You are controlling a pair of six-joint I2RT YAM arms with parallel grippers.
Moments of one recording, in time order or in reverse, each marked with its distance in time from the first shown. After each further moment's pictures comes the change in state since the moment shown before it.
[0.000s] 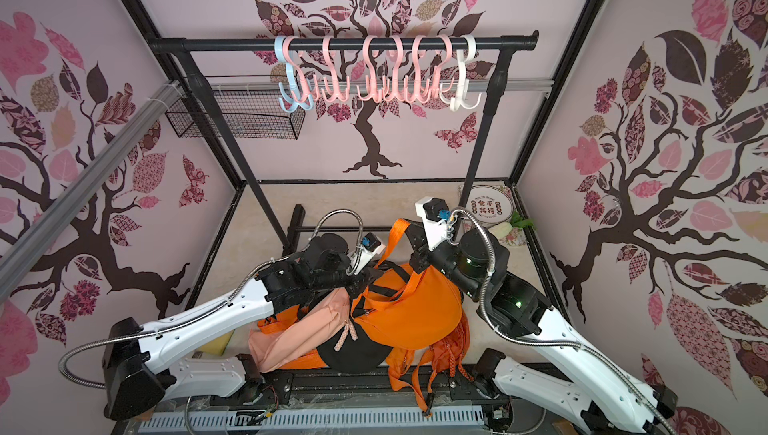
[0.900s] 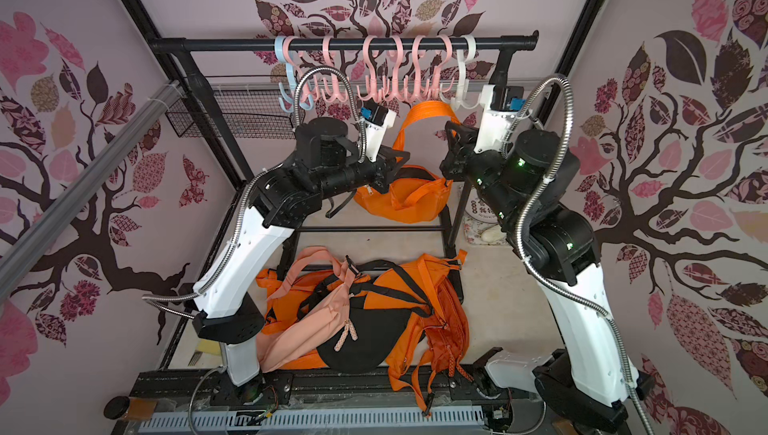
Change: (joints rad) left arm 0.068 0.653 1.554 -0.484 -0.053 -0.177; right arm -0.283 0.449 0.985 -0.367 0.063 0.150
